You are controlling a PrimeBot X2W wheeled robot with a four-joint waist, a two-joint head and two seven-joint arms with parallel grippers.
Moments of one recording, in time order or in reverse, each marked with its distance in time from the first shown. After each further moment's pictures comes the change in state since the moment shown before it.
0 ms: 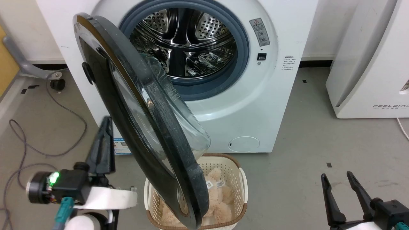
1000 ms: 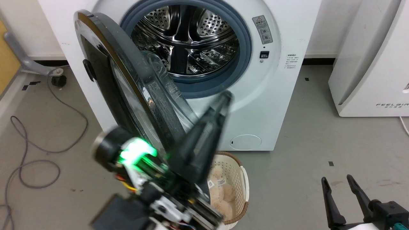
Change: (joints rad) left arm -0.181 -0.066 -0.374 -0.478 -0.021 -0.105 0.148; right arm -0.001 0.000 -0.010 0.030 -0.018 0.000 0.000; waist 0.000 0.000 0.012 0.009
